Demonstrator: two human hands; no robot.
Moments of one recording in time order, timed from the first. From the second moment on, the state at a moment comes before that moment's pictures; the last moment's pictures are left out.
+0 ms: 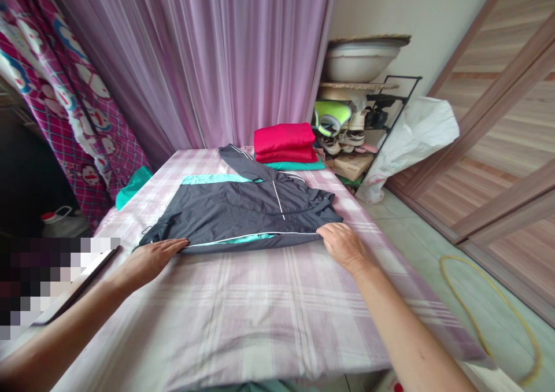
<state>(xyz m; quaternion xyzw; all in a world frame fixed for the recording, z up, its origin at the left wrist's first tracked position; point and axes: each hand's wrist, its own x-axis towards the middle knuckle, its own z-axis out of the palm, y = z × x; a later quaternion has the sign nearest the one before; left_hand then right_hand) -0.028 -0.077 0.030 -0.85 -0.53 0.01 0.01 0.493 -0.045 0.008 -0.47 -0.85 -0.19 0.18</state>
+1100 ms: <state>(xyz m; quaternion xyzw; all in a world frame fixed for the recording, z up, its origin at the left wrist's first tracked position) 0.063 -0.005 -0.001 -0.78 -0.63 -0.02 0.01 0.292 -0.010 0.032 -0.48 -0.86 0.10 0.15</state>
